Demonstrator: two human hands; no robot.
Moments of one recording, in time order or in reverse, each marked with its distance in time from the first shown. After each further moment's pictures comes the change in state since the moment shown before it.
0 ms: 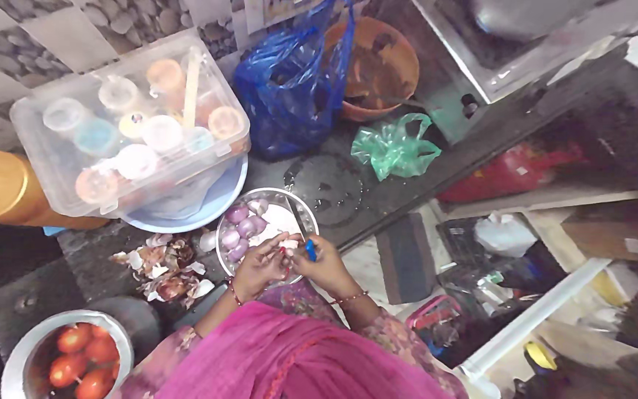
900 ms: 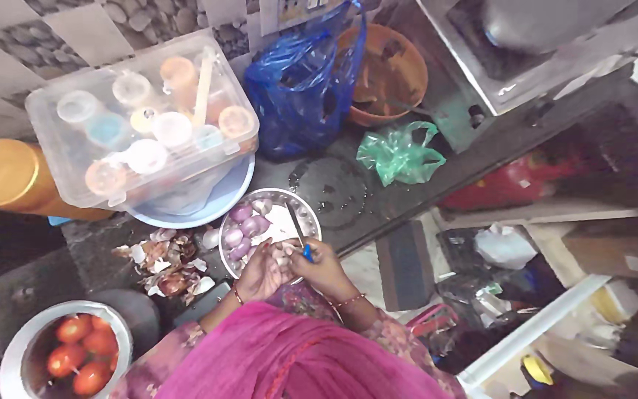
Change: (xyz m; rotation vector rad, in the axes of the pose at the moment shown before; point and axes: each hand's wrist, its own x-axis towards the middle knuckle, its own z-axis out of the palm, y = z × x) left_hand -0.002 -0.006 0.007 -0.654 -0.048 -0.255; right_hand 0.000 -0.005 0.007 0.044 -0.058 -0.057
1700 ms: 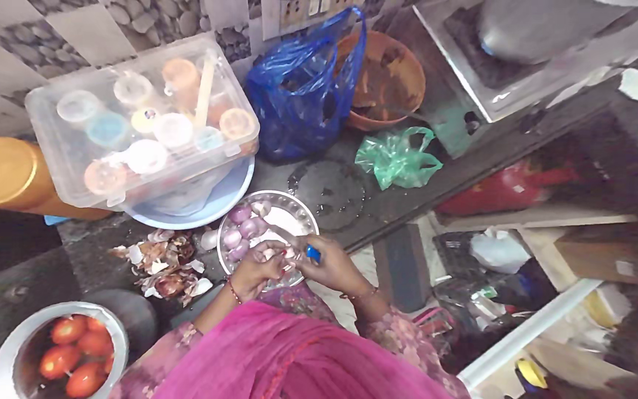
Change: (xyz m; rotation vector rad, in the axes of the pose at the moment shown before) left_hand -0.002 0.015 0.014 0.484 0.229 0.078; right_hand 0.010 -0.003 -0.036 -0.512 -0.184 -0.242
